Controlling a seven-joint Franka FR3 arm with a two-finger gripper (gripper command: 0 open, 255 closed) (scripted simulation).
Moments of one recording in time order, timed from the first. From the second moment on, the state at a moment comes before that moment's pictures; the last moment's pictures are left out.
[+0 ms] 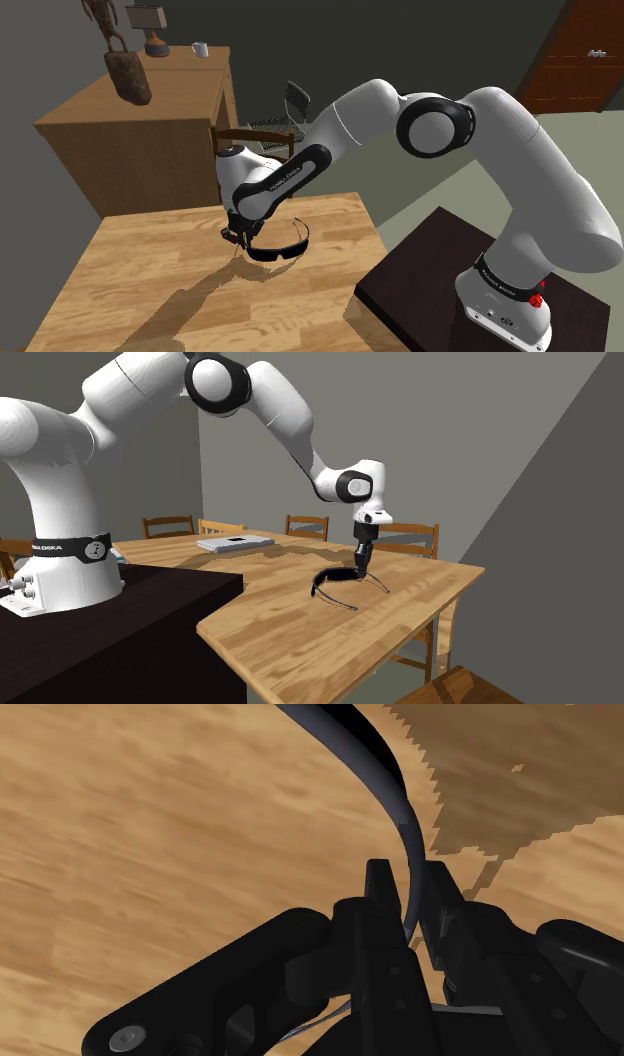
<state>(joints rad) 0.38 0.94 0.28 -1.43 -0.21 2.30 0.89</state>
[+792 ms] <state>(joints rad) 0.37 0.86 0.30 -1.46 -0.20 2.25 0.89</state>
